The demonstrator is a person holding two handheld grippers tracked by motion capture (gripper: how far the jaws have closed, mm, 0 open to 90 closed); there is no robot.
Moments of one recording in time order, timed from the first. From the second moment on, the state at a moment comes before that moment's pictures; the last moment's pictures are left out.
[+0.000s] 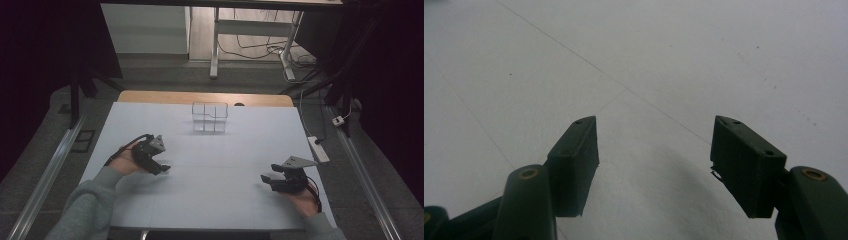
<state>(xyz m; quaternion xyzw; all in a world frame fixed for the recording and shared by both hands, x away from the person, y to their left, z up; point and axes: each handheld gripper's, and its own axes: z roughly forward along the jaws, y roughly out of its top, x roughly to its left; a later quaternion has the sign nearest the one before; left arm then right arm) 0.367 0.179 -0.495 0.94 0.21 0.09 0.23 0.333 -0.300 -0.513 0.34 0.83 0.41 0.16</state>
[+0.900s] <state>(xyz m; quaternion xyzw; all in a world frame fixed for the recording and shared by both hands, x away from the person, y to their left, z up) 0.372 0.168 -0.511 0.97 0.16 0.06 0.18 0.334 -0.298 -0.515 0.34 0.84 0.40 0.15</state>
